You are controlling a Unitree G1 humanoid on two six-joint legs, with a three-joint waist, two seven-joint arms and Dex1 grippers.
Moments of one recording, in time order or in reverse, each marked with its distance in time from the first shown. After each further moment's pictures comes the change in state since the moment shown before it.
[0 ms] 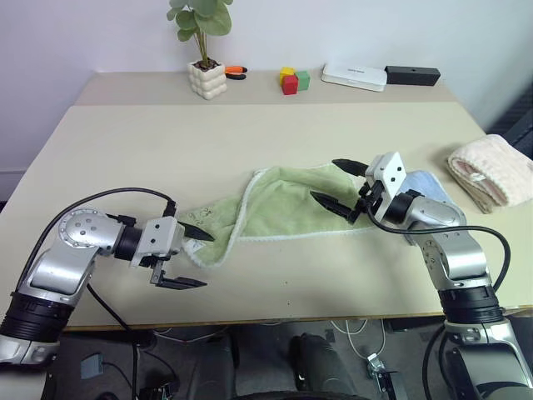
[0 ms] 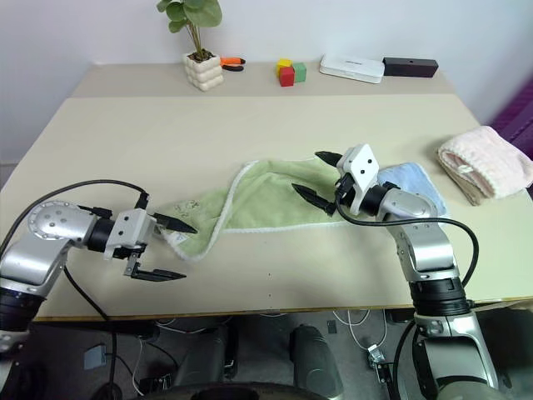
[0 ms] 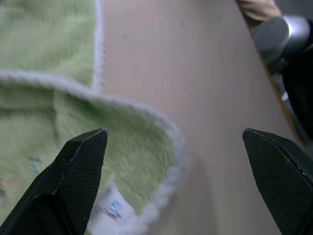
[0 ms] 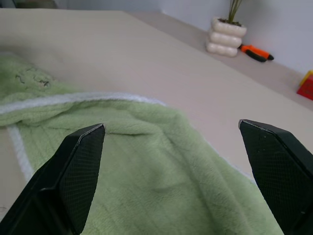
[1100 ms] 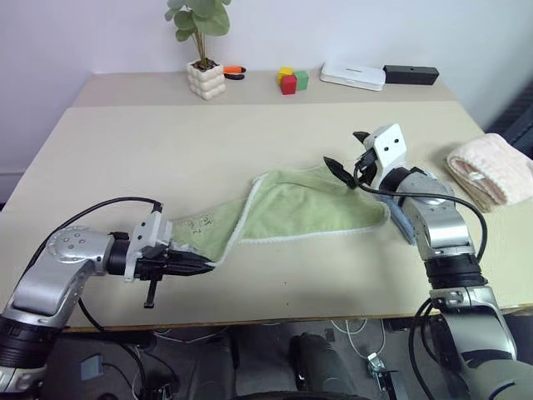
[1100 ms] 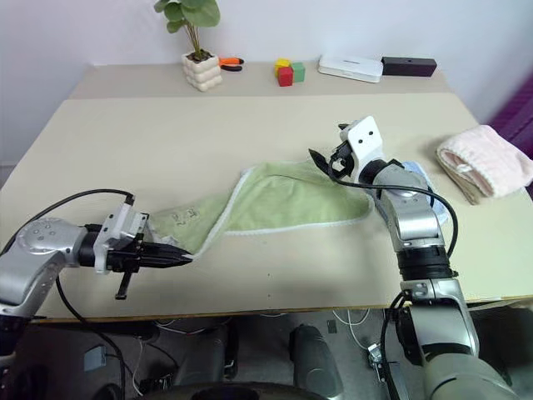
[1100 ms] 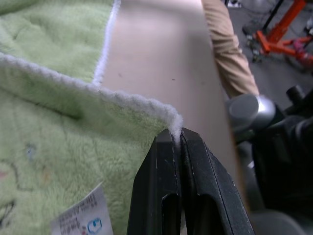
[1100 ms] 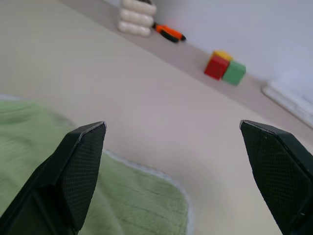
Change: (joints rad) left arm 0.214 0.027 0.167 -0.191 -0.318 0.319 0.058; right arm -0.306 0.080 -0.006 0.436 -0.175 -0.036 -0.266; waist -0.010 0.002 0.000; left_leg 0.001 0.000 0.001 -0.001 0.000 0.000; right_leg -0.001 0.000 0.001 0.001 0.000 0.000
